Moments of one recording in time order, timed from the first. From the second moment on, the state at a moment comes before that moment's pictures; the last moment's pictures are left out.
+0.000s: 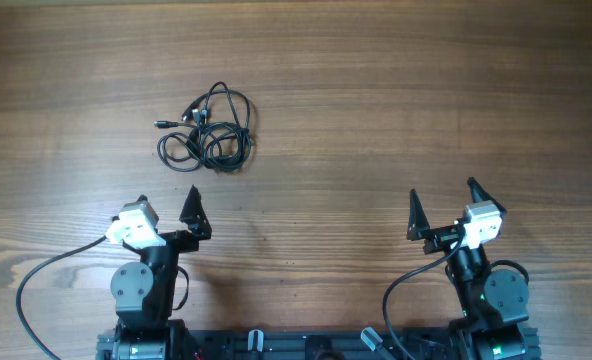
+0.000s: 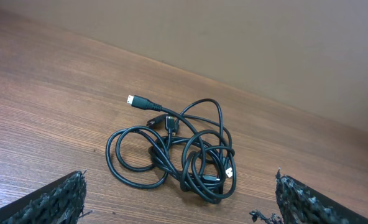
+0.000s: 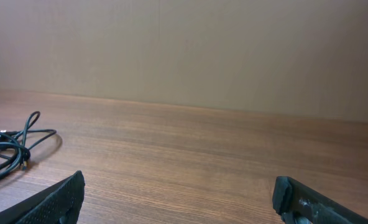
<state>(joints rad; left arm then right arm) 0.02 0.09 0.01 -0.07 0.01 -0.32 0.20 0.02 0.01 0.01 0.01 -0.01</state>
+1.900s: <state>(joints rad) -0.03 1.70 1.86 -1.54 0.09 -0.42 0.20 0.02 0.01 0.01 0.01 -0.01</state>
